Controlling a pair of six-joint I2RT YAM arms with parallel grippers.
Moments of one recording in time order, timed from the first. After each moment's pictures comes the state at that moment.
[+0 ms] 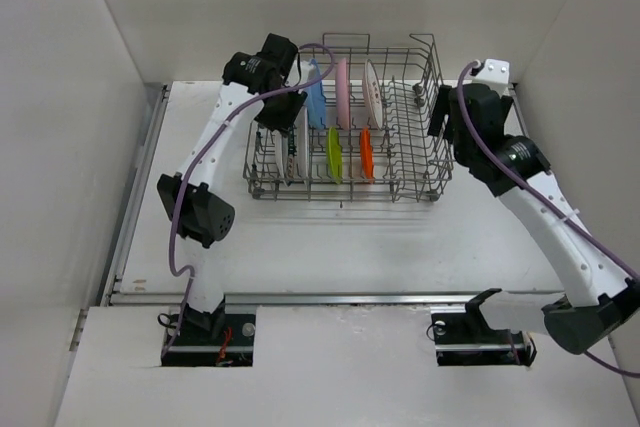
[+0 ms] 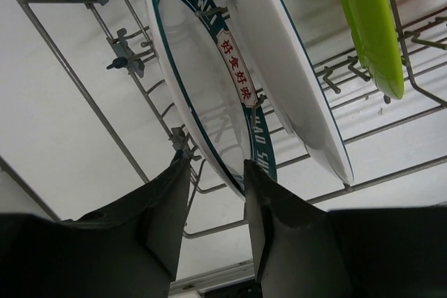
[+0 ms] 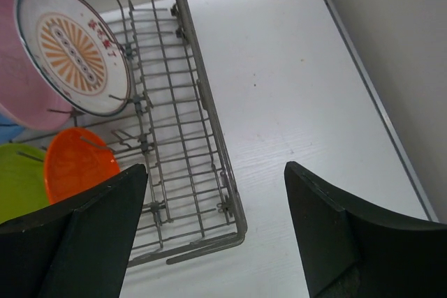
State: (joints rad) left arm -0.43 2.00 2.29 -1.39 -0.03 0.09; right arm 0.48 1.22 1.50 -0.72 0.72 0.32
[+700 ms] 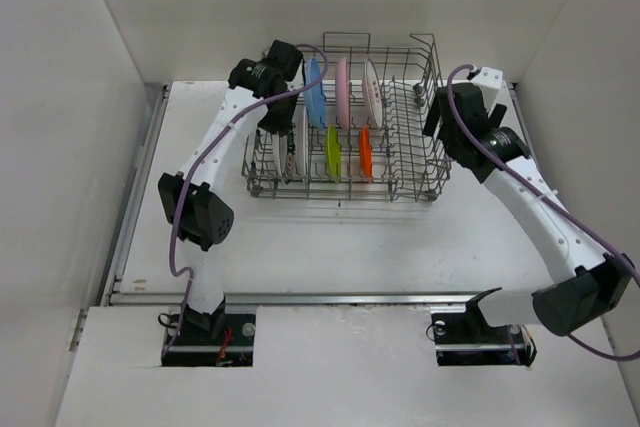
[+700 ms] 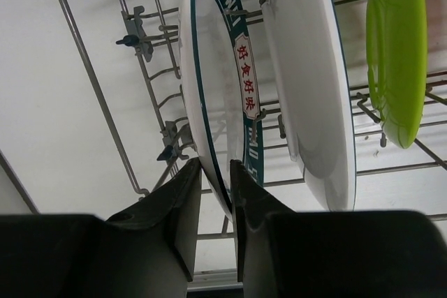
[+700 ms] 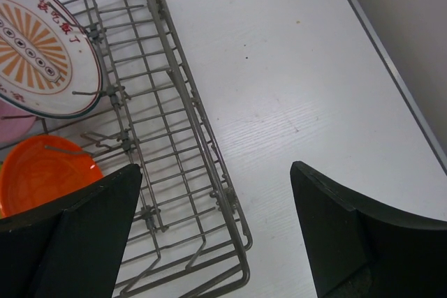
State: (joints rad) left arm -0.44 1.99 2.20 -1.32 -0.17 -0.12; right arm 0.41 1.32 1.42 -0.71 0.70 0.46
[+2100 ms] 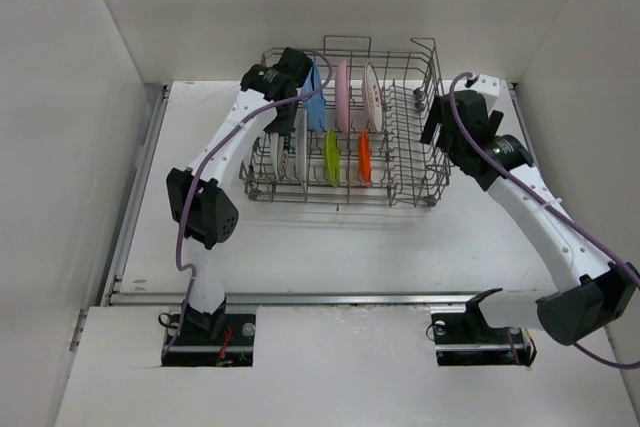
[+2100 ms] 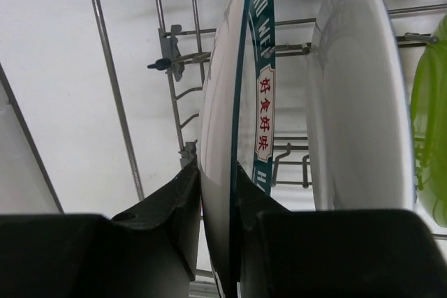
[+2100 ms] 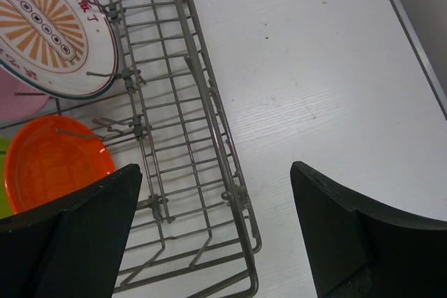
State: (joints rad) left arm -0.48 2.00 2.15 -1.27 -0.35 -0.19; right arm 0.41 1.29 1.36 -0.70 0.60 0.46
